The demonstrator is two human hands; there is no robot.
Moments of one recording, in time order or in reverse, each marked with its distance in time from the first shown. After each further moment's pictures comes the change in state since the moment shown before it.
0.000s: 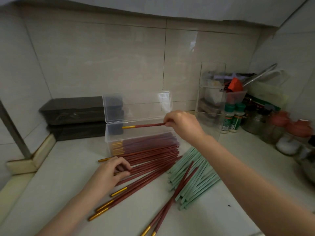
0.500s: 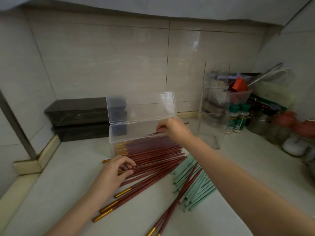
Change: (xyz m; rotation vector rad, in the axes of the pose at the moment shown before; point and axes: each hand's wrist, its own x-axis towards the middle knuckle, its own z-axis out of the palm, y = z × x) left_hand 0.000 0.002 0.000 -0.029 0.094 0.059; right_hand 0.024 -0.006 0.041 0.158 -0.201 0.057
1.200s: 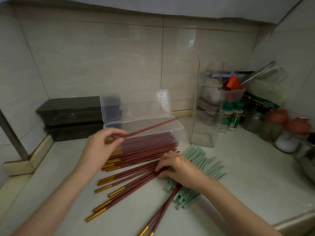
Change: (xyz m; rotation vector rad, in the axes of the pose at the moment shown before) left_hand 0.033 0.042 -0.041 -0.048 0.175 0.038; right_hand -0.112 0.002 0.029 0.154 -0.096 -0.246
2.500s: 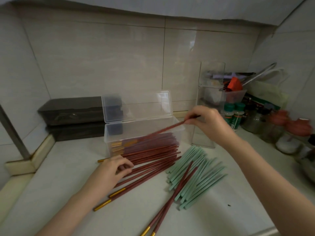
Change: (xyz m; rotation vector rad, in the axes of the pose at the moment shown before) left_hand -0.036 -0.034 0.029 0.197 -0.304 0.037; right_hand 0.019 0.010 -0.116 -0.058 0.391 0.092
